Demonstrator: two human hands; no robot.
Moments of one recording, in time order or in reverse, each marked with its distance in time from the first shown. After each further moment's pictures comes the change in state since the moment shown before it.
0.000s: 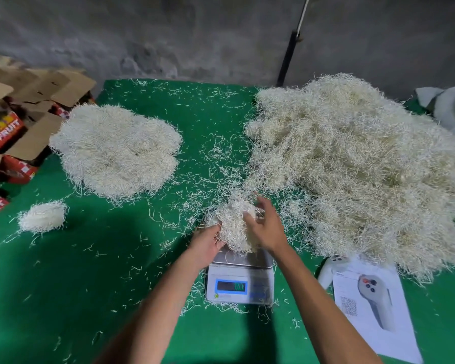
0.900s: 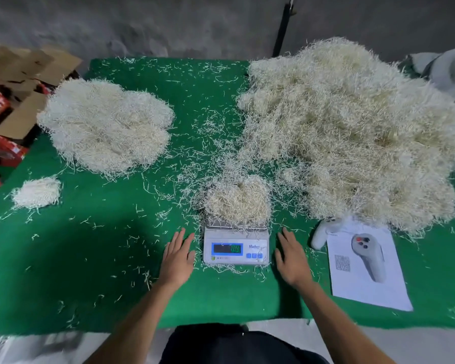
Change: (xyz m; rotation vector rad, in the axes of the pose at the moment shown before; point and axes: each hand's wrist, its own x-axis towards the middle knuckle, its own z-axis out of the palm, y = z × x) left_hand -0.018 -0.169 -0.016 0.780 0.083 0.343; right_hand -0.134 0.163 0.011 -0.474 -0.118 0.107
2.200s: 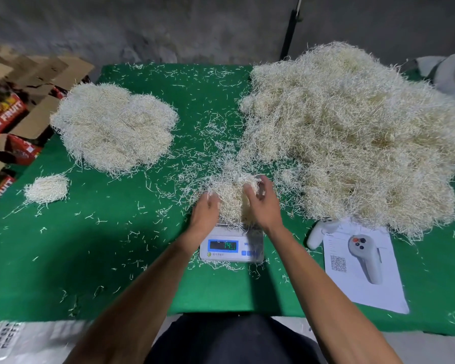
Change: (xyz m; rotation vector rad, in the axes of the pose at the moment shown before) left_hand 0.045 0.141 -0.060 -0.541 0.108 -0.162; right_hand 0.062 -0.118 -0.078 0.694 0.214 -0.055
